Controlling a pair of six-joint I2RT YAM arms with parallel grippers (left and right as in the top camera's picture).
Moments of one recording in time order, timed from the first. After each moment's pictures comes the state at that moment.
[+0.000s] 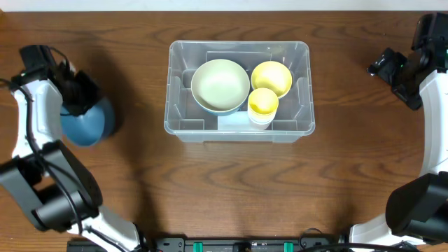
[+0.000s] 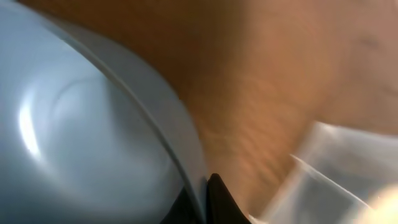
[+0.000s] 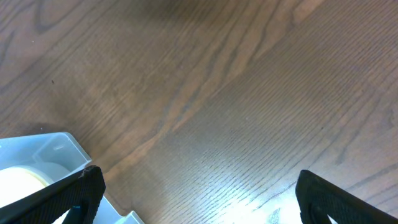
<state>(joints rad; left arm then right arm) 0.41 1.83 1.48 -0.86 0.37 -0.37 -0.24 1.73 1.65 -1.10 0.07 0.54</state>
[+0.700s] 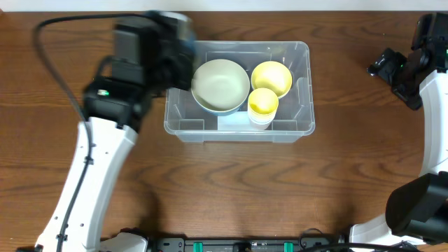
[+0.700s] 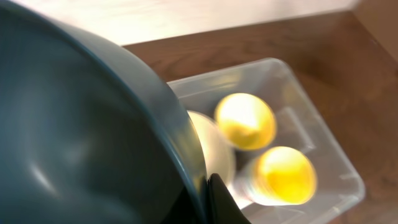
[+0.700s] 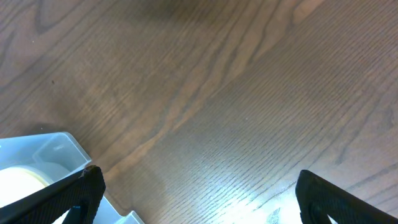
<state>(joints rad) -0.28 1.43 1.50 -0.73 0.27 -0.08 -0.24 1.73 1.65 -1.10 0.07 0.54</state>
